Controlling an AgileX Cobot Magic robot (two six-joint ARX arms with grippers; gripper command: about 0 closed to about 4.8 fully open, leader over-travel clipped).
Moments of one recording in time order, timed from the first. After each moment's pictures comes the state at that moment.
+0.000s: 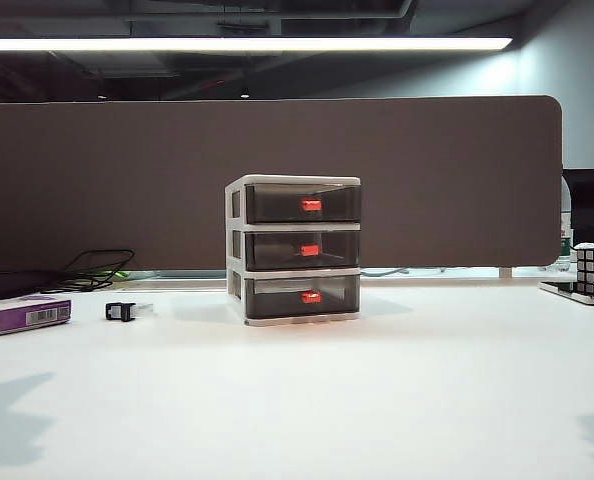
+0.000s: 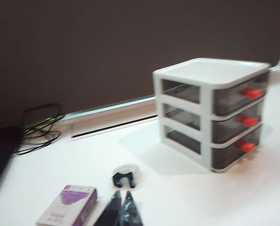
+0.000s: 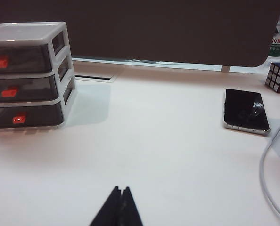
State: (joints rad) left arm -0.31 0.18 0.01 0.26 -0.01 0.16; right arm -0.03 0.00 0.01 -0.05 -0.20 -0.03
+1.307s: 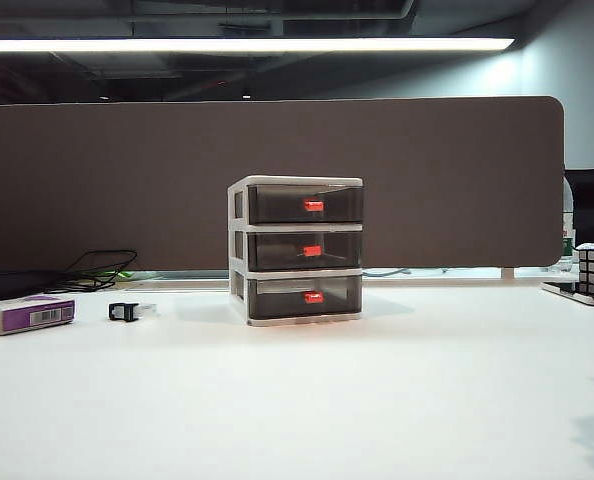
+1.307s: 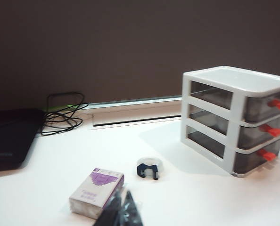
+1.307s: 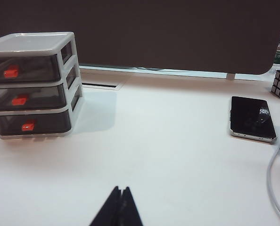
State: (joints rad) left arm 0.17 0.00 0.01 0.09 0.42 0.00; right arm -0.03 0.00 0.01 -0.03 -0.22 -0.01
